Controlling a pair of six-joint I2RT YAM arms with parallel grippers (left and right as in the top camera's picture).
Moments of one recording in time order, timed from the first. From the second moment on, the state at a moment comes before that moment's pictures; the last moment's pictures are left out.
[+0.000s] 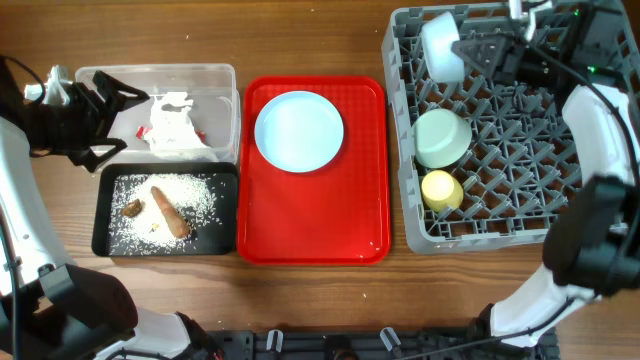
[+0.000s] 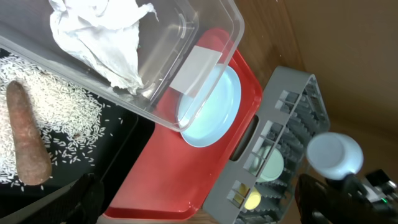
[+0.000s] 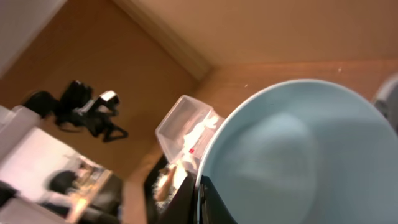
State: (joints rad) left arm 0.49 1.68 1.69 -1.38 0.68 -0.30; right arm -0.26 1.93 1.49 -0.31 -1.46 0.09
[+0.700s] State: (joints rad) left arm 0.49 1.68 1.69 -1.38 0.68 -0.30; right arm -0.22 2.09 1.48 -0.15 -1.55 0.37
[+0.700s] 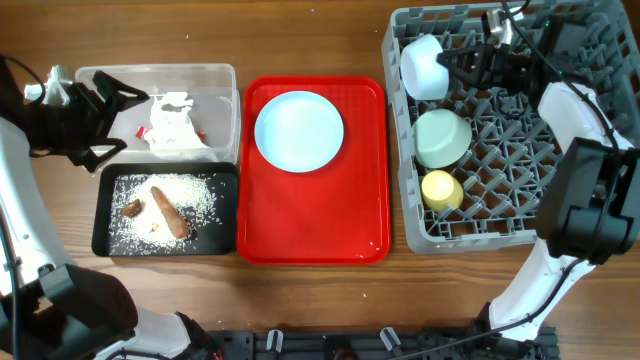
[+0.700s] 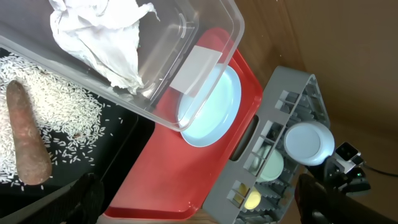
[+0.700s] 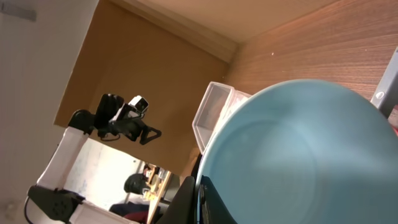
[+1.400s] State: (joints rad) left arm 0.49 1.68 1.69 -1.38 0.68 -0.30; right arm -0.22 2.09 1.45 -0.11 -1.49 0.37
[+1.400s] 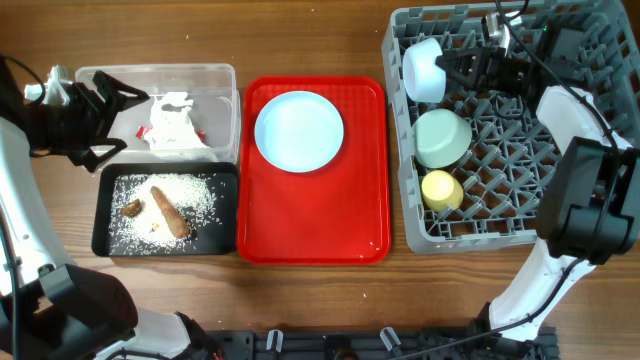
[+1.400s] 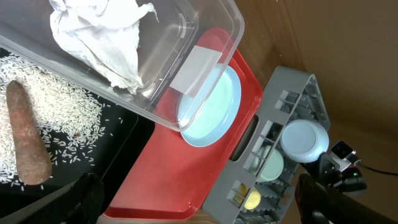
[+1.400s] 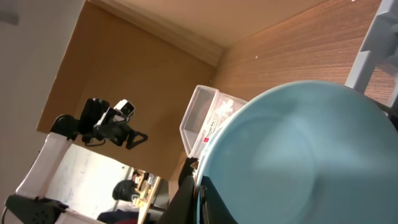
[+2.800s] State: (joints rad) left arm 0.49 1.68 1.69 -1.38 0.68 -0.30; right arm 0.19 1.43 1.43 -0.65 -0.52 0.04
